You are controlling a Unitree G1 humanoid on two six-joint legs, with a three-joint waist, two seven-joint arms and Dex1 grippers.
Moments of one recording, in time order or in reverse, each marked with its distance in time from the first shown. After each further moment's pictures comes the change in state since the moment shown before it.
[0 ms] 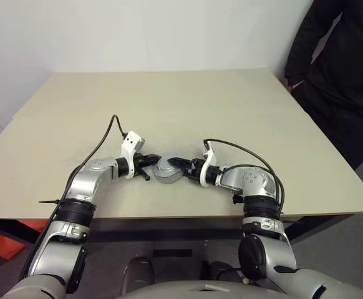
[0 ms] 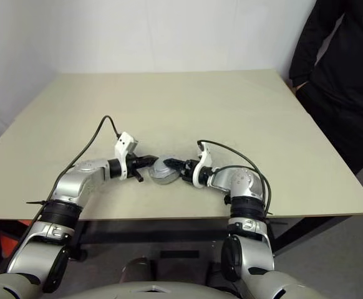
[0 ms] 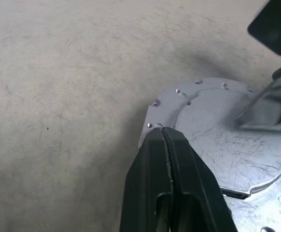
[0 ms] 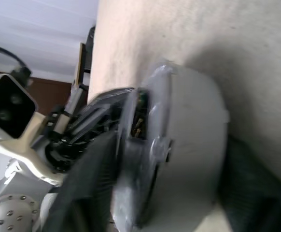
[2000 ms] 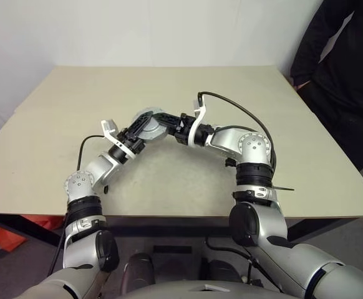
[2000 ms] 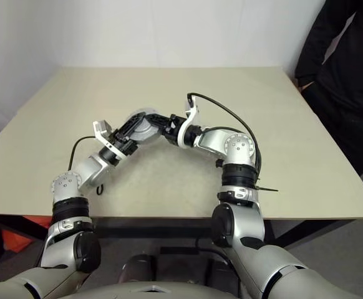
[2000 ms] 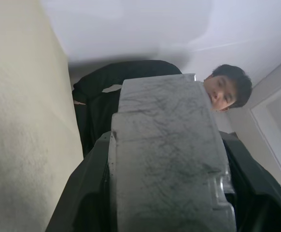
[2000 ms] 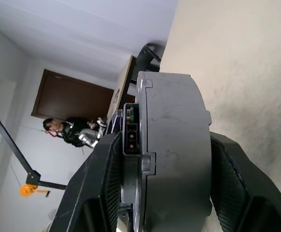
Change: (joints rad) left arm -0.073 -0.287 0.644 0.072 -0.986 0.556 0.486; right arm -0.305 0.040 -0.076 0.033 0.376 -0.030 -0.348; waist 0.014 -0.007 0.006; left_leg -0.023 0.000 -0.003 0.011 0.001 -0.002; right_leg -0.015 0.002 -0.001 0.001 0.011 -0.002
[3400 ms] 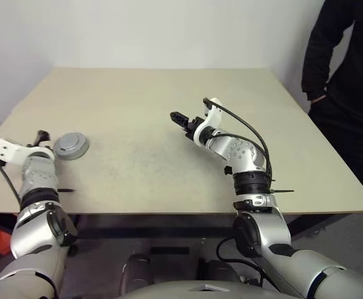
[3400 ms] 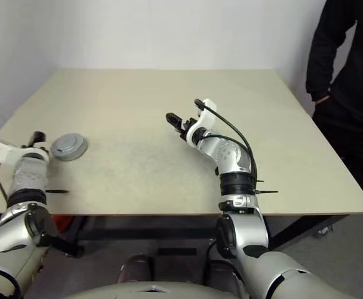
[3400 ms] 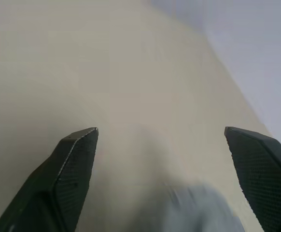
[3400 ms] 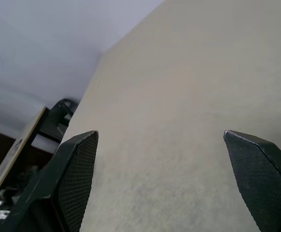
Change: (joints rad) left arm -0.163 0.431 0.142 0.604 0.652 -1.060 0.396; right arm 0.087 -0.048 0.192 0.002 -0.362 -0.447 0.083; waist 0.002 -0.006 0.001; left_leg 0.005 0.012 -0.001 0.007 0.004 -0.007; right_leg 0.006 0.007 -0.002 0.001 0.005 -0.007
